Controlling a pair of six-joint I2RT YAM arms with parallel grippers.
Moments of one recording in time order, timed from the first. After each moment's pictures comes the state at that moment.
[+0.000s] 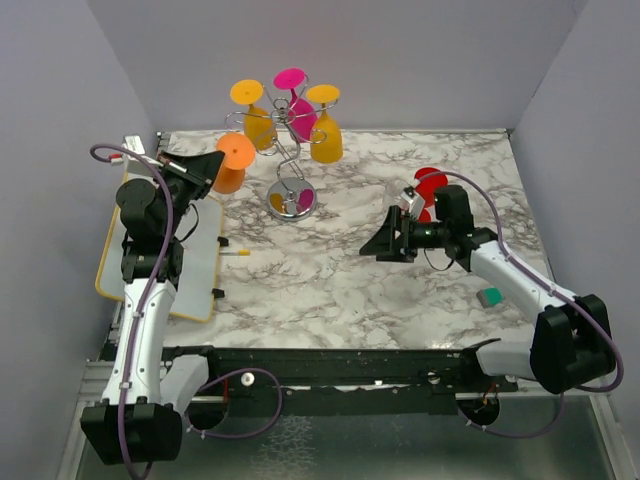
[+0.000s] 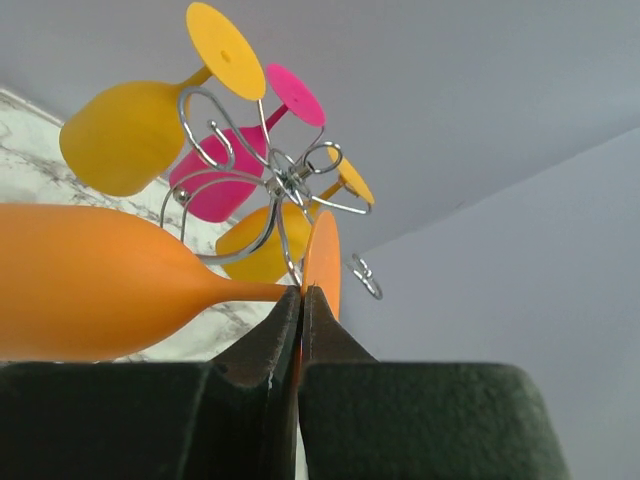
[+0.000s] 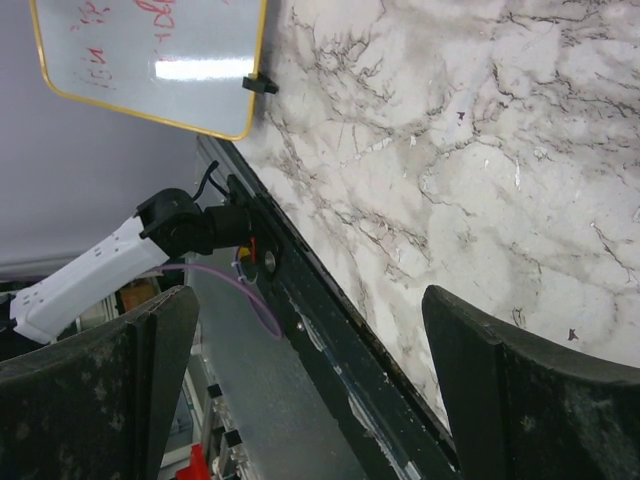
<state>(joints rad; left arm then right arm) 0.05 0.95 0.95 0.12 0.30 -1.04 0.32 1.30 0.82 -0.22 -0.85 0.59</state>
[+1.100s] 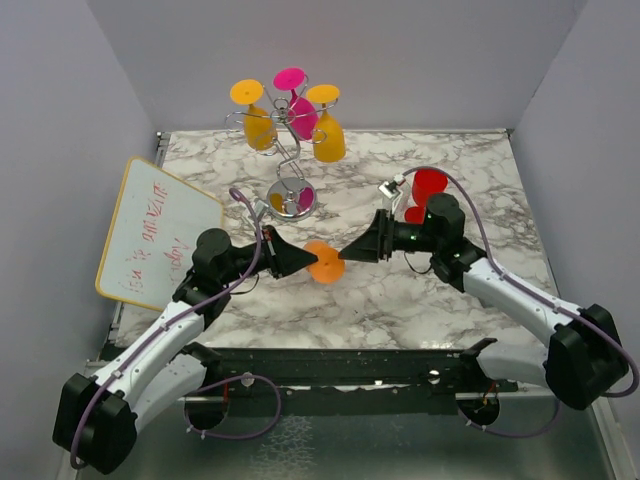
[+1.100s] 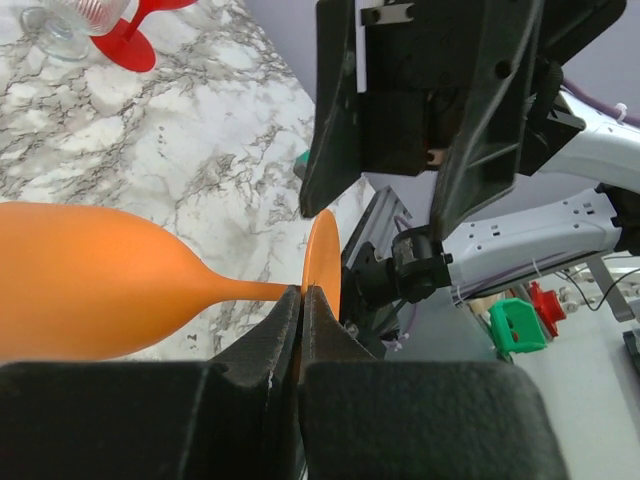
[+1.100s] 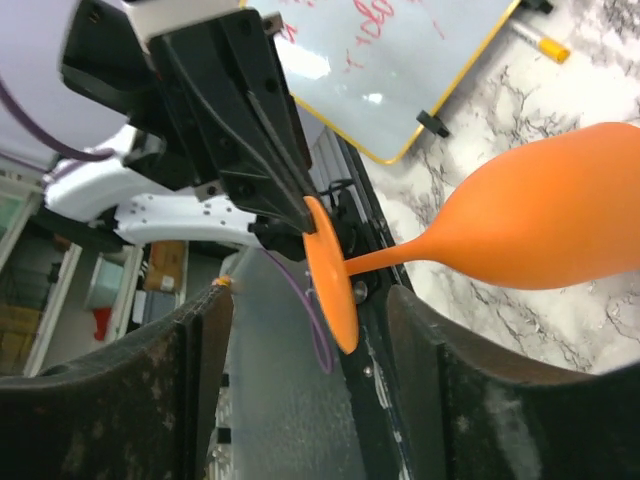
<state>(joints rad) -0.46 0.86 0.48 0.33 0.69 -0.78 0.51 1.18 0.72 0.36 -0.89 0.86</state>
